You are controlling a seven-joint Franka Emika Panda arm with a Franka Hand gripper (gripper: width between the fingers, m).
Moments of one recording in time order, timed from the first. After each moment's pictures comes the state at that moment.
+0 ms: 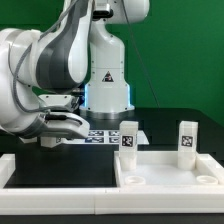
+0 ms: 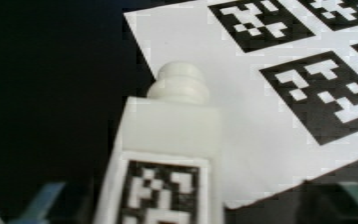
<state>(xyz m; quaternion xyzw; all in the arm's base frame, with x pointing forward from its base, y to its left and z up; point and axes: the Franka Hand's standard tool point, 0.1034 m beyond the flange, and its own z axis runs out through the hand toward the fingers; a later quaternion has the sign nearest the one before) 0.342 -0.141 0.005 -0.87 0.16 0.46 0.13</state>
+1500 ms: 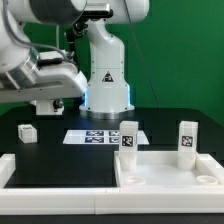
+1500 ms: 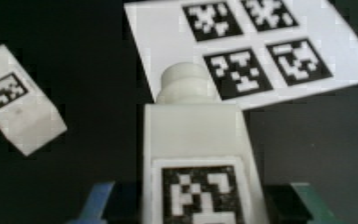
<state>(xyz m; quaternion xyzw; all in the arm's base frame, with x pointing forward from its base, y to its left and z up) 0.409 -0.150 0.095 -0.92 0.12 0.36 0.13</state>
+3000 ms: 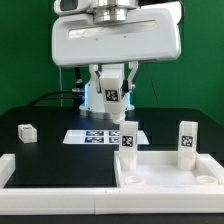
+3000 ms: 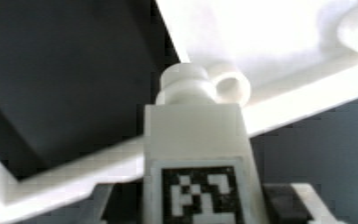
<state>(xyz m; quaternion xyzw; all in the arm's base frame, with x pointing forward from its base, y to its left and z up) 0.579 -0.028 0.162 -0.97 0.20 -0.16 0.03</state>
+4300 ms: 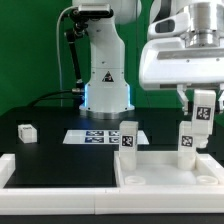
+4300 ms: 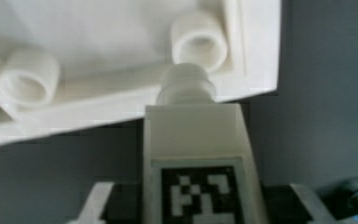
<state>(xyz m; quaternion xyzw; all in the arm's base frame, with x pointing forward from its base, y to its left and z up) 0.600 0.114 0.125 -0.96 0.10 -0.28 0.00</state>
